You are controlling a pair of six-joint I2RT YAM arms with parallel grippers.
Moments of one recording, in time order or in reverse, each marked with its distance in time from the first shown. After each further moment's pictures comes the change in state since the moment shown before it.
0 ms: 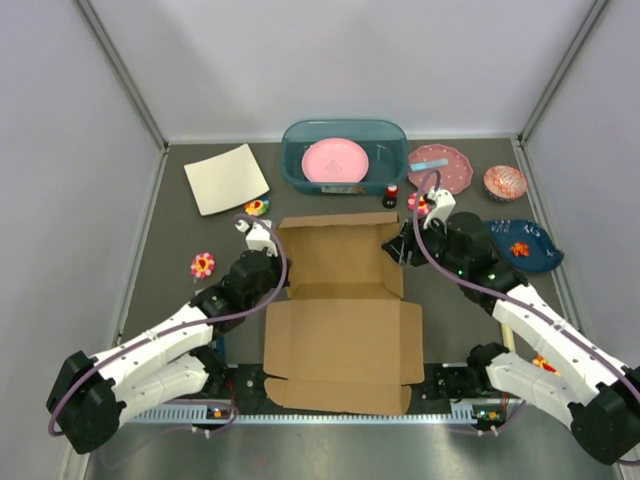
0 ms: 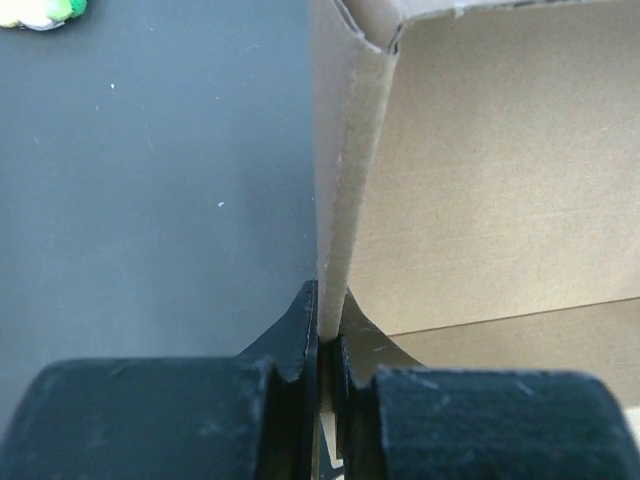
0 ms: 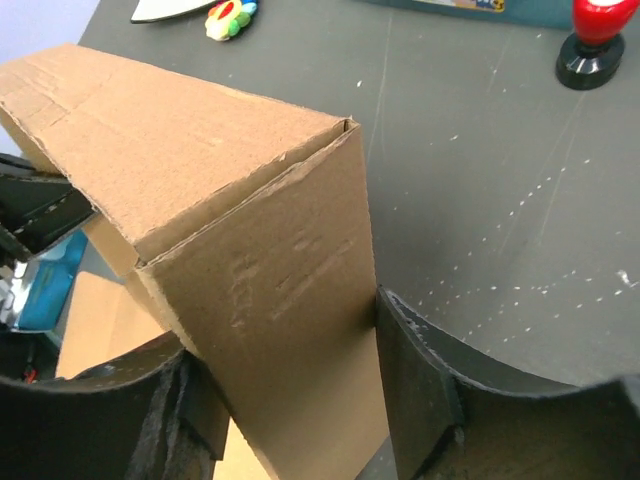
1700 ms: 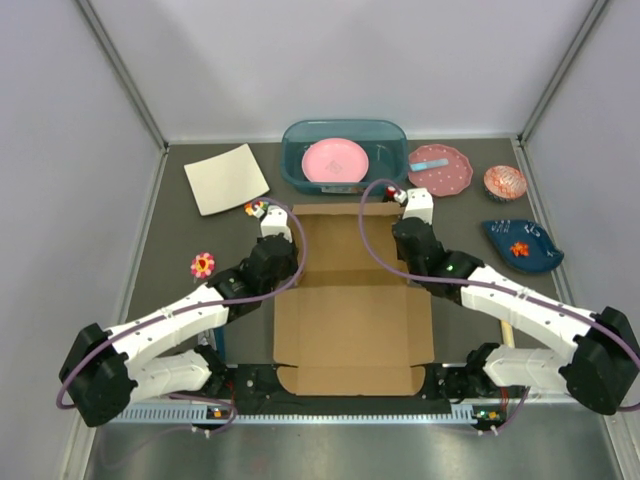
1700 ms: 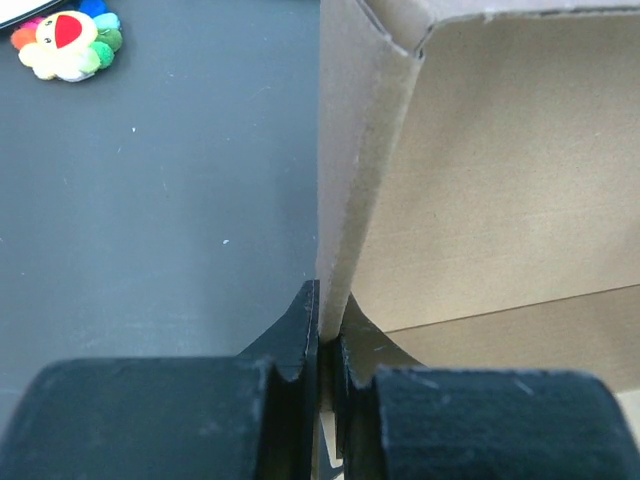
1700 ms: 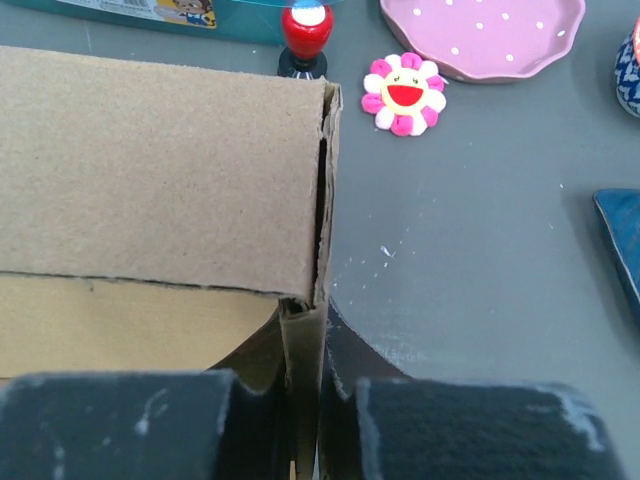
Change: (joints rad) left arm -0.063 0.177 0.182 -0.061 -0.149 0.001; right arm 0.284 0.248 0.112 -0.082 0.878 -0.098
